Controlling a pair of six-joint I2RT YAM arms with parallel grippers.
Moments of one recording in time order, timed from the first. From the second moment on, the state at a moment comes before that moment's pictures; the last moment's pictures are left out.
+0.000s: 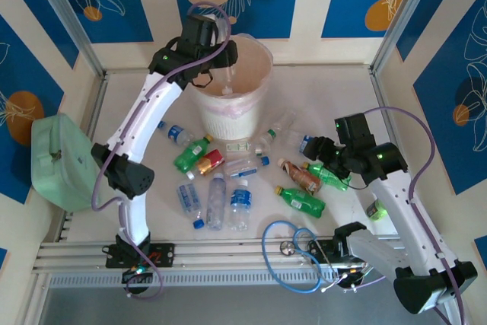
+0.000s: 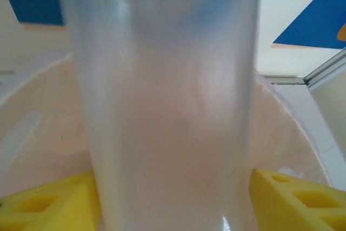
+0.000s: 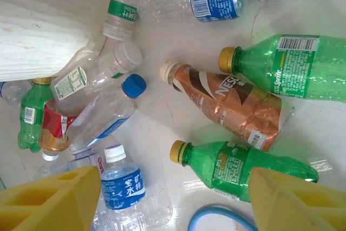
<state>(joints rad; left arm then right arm) -0.53 1.95 2.28 -0.90 -0.14 -0.44 0.30 0.93 1.07 -1.14 -0.11 0.80</state>
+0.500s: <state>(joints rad) -0.53 1.84 2.24 -0.92 -0.17 -0.44 0.31 0.93 1.07 -1.14 -0.11 0.81</state>
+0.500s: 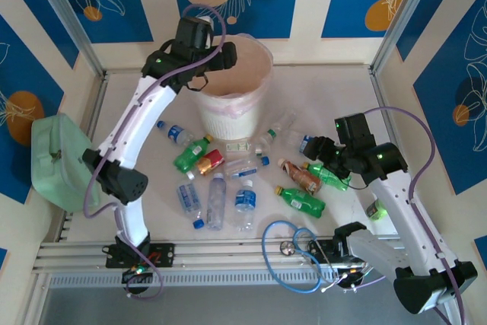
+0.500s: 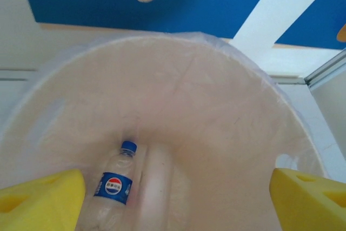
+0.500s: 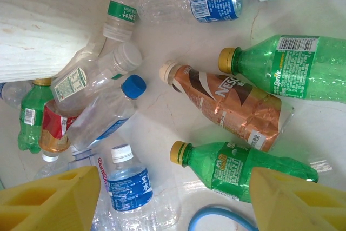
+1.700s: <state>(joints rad) -0.68 1.15 0.84 -1.03 -0.11 -0.95 0.44 0.94 1.07 -1.09 -0.05 0.82</state>
